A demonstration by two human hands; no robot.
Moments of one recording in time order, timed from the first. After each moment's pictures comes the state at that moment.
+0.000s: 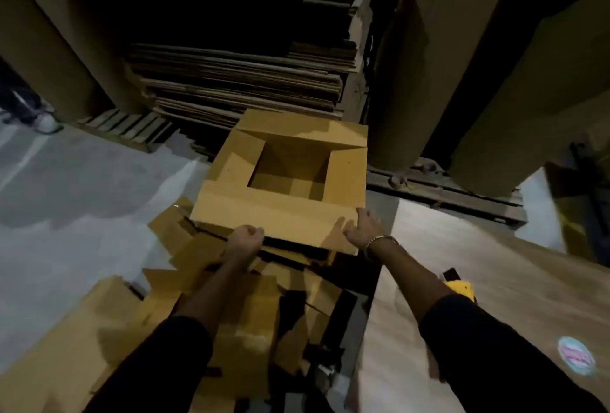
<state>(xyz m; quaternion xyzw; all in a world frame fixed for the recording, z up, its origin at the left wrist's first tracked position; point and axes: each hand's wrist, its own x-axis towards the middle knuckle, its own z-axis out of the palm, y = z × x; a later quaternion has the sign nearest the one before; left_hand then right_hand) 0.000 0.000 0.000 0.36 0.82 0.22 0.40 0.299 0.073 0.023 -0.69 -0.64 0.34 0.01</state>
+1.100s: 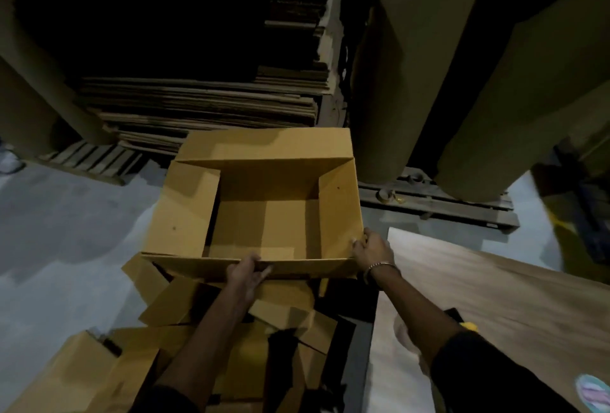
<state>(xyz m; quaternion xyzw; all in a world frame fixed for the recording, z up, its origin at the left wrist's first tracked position) 0.056 0.091 0.009 -0.06 0.67 0.47 0.58 0.331 0.132 0.011 -0.76 -0.52 0.36 0.16</state>
